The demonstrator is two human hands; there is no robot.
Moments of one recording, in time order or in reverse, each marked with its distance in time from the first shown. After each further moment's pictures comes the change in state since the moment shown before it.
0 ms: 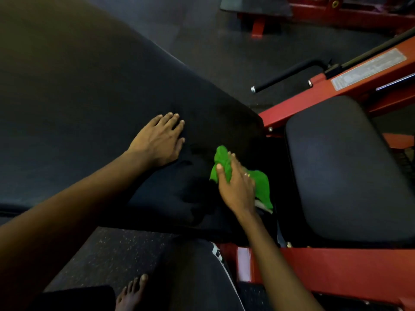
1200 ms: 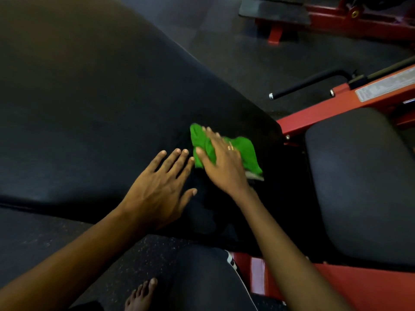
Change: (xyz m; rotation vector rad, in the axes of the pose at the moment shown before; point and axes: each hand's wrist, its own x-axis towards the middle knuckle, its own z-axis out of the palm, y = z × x) left_hand -0.109 0.014 0.016 0.039 0.120 0.018; right_hand 0.039 -0.094 0.016 0.019 -0.069 -0.425
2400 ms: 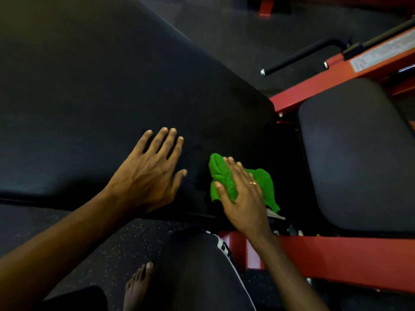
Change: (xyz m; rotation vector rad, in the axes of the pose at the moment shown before) left_hand 0.002 0.006 -0.002 0.048 -0.040 0.012; right_hand -0.138 0.041 -0.004 -0.021 0.078 0.120
